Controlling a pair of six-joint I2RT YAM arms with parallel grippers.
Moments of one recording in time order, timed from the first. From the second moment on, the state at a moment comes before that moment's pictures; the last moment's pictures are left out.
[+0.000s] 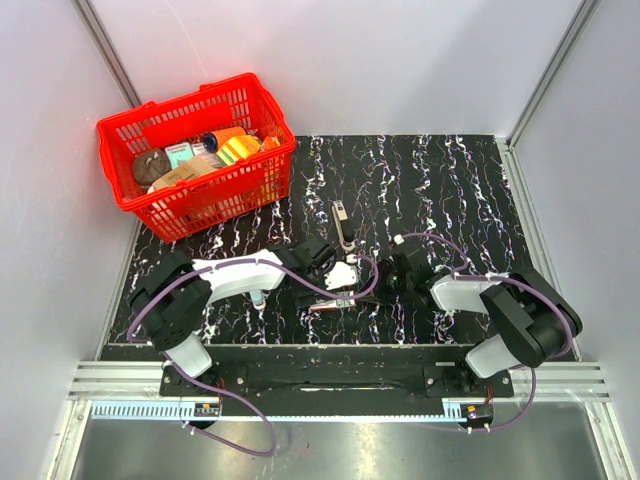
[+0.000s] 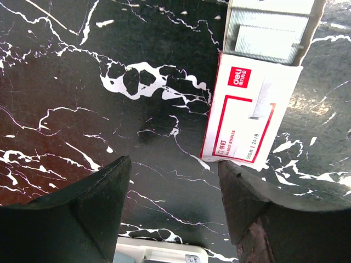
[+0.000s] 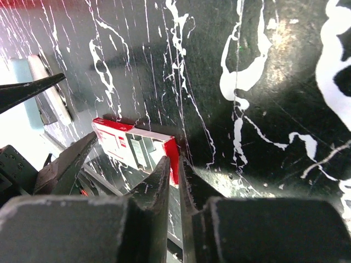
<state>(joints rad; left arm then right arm) -0.87 1.65 0.95 -0.47 -0.01 0.55 0.57 1.49 0.46 0.23 -0.34 1.00</state>
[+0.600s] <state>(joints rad) -0.88 1.66 0.96 -0.48 -0.01 0.55 0.64 1.59 0.49 0.34 -0.38 1.04</state>
